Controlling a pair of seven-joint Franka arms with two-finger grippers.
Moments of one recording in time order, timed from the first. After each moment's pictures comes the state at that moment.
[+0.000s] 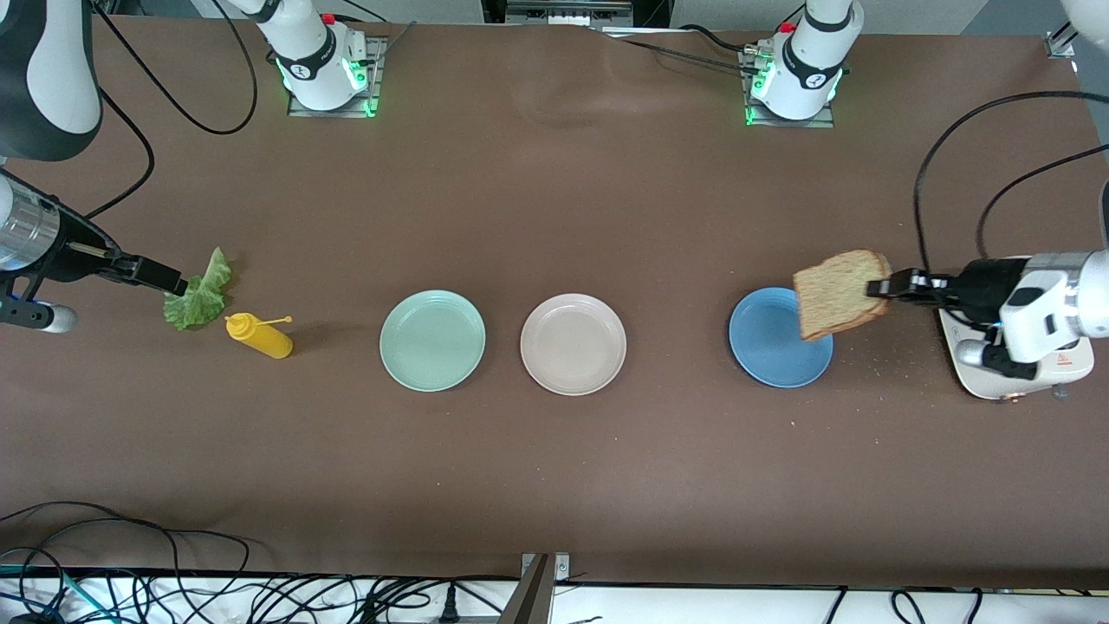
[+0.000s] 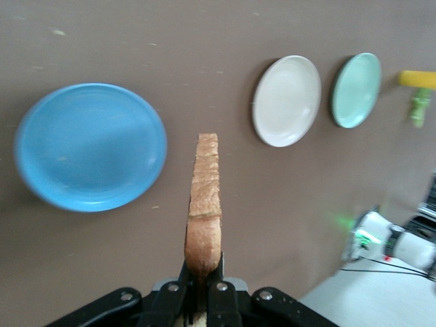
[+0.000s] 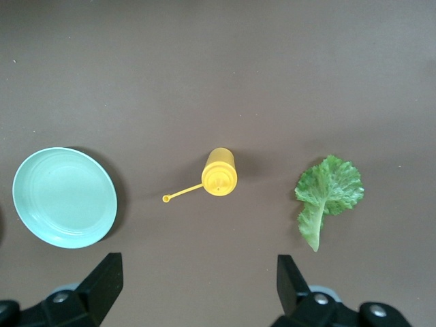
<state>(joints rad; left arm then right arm) 0.13 0.50 -0.05 -1.30 -0.55 1.36 0.20 0.21 0.21 -0.27 -1.57 0.10 1.72 0.14</state>
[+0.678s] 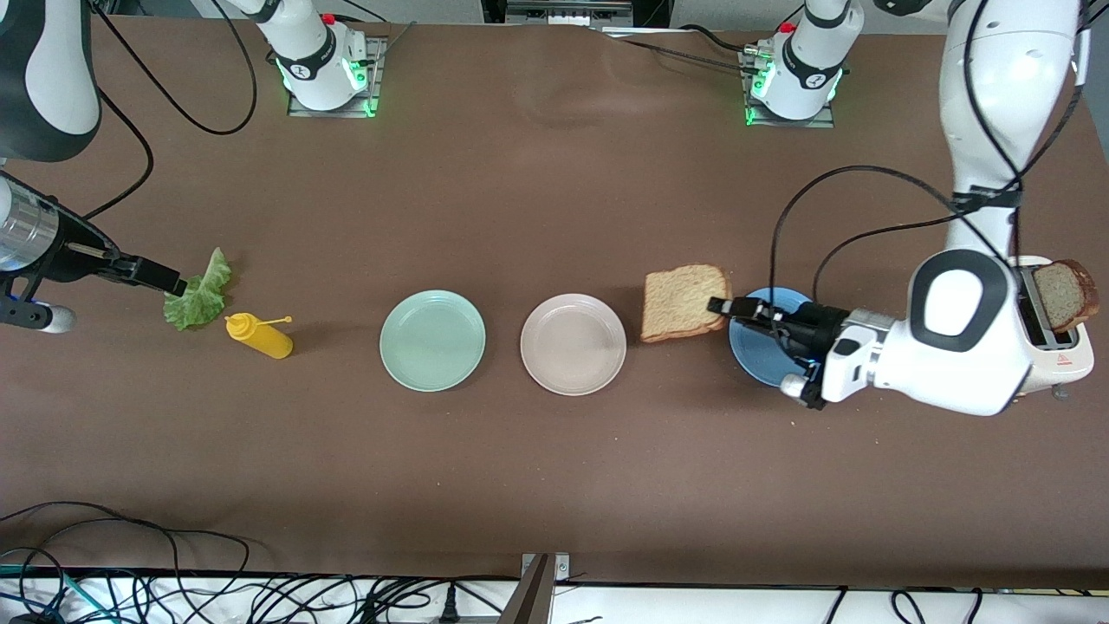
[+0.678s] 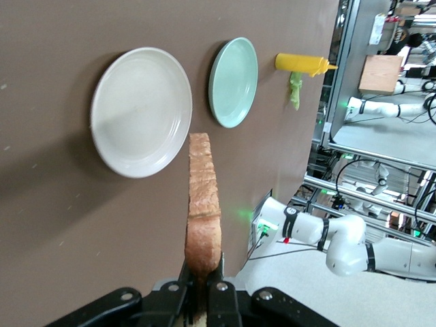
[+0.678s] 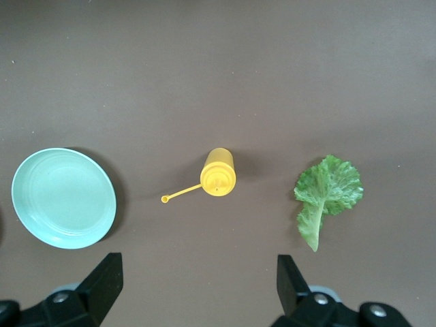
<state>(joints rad) -0.07 0.71 -0.05 -1.30 -0.94 1.50 0.30 0.21 0.21 -0.27 -1.57 0.10 1.72 0.14</state>
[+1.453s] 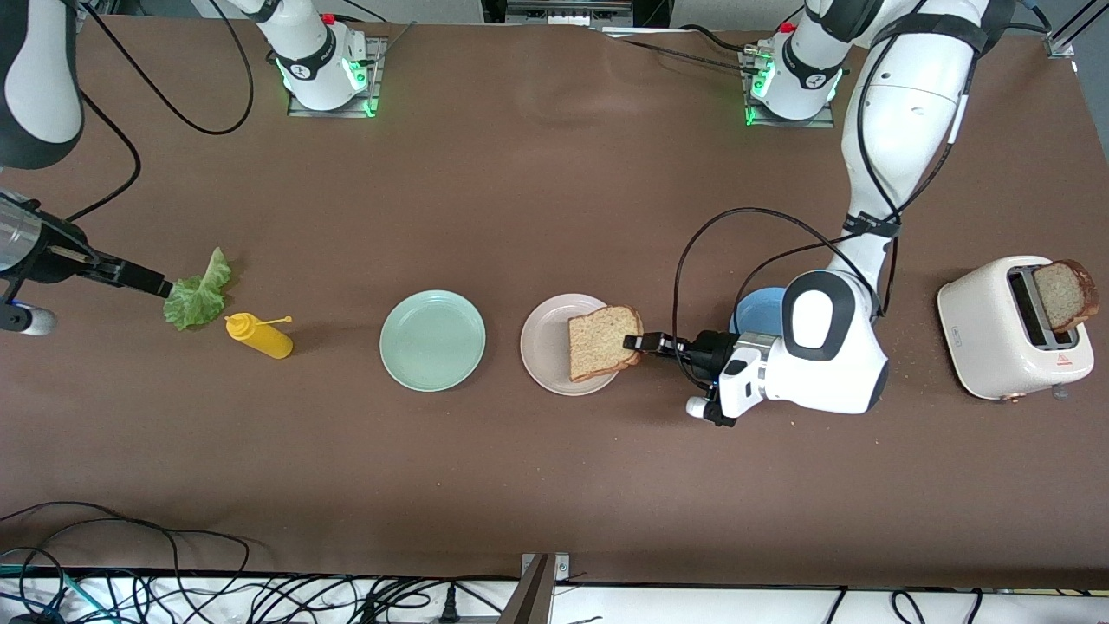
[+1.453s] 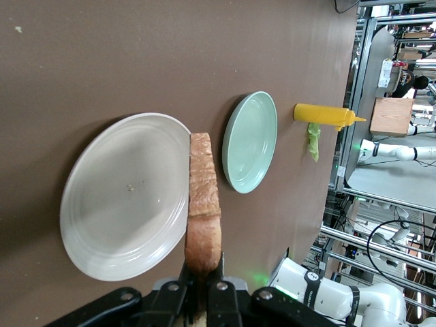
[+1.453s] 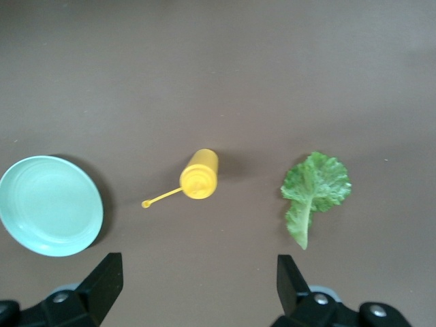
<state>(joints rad) -0.22 0.82 -0.05 -1.30 -1.02 1.81 0.31 0.15 0.23 -0.27 -1.57 0.09 1.72 0.14</state>
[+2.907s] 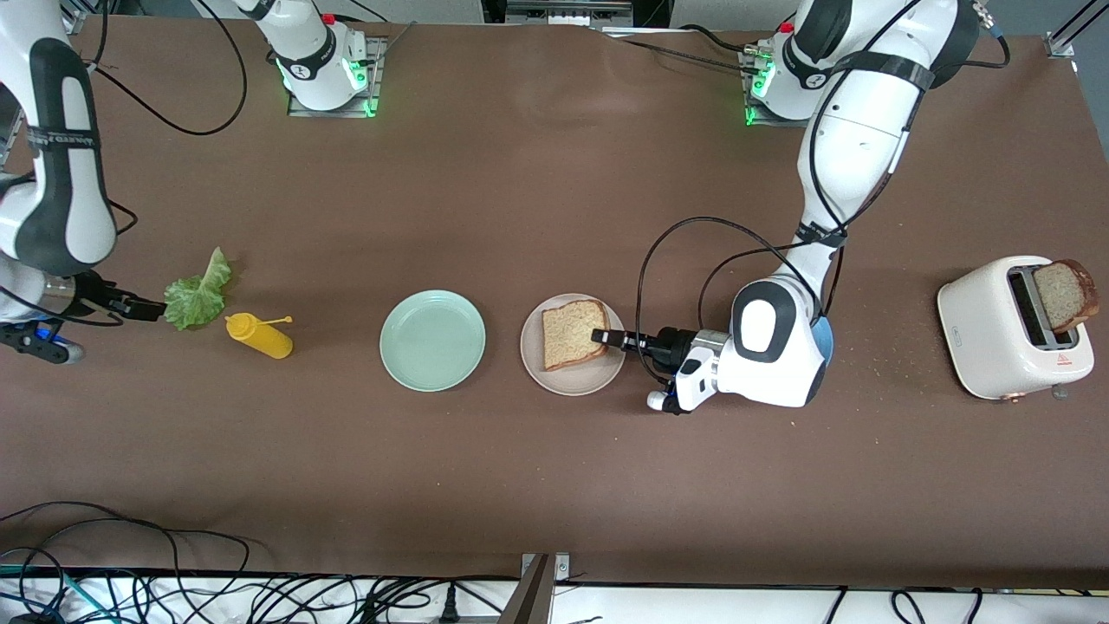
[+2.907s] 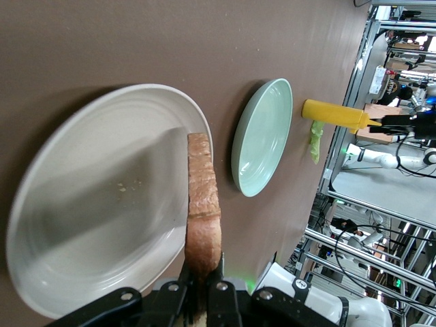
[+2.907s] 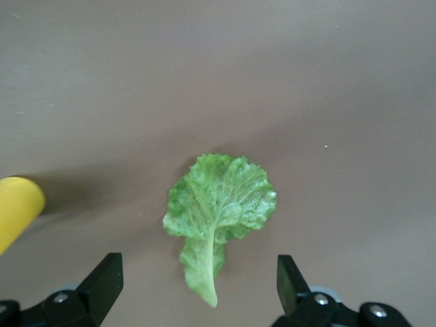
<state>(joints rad) -0.30 0.92 -0.05 -1.32 -1.13 1.86 0.32 -0.02 0.46 -0.28 -1.77 0.00 1.98 0.10</state>
